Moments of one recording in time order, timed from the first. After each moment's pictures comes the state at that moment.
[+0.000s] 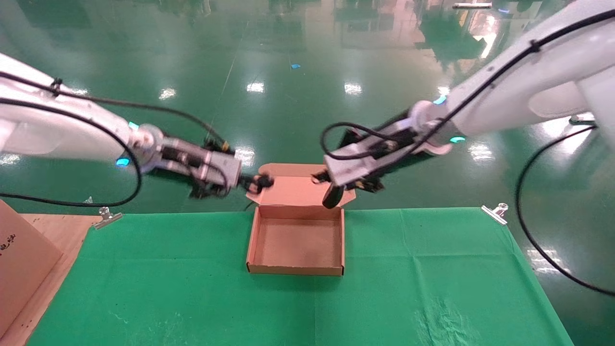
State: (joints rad) left arm -1.94 1.32 0.76 -0.11 1.86 1.08 0.60; right arm 1.95 -1.37 -0.78 0.34 -1.82 -1.17 -0.59
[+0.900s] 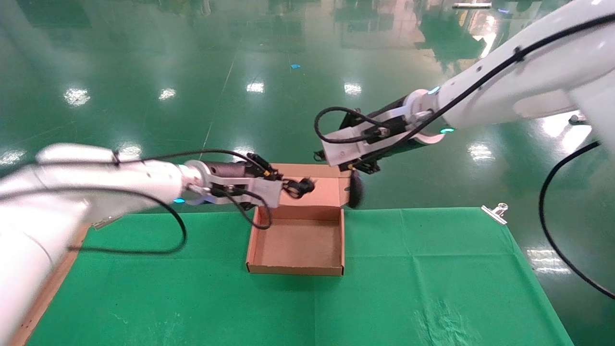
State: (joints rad) left arm -1.68 1.37 0.70 -0.27 1.65 0.75 0.83; right arm 2.00 -1.35 -1.01 0.41 -1.65 -1.10 -0.47
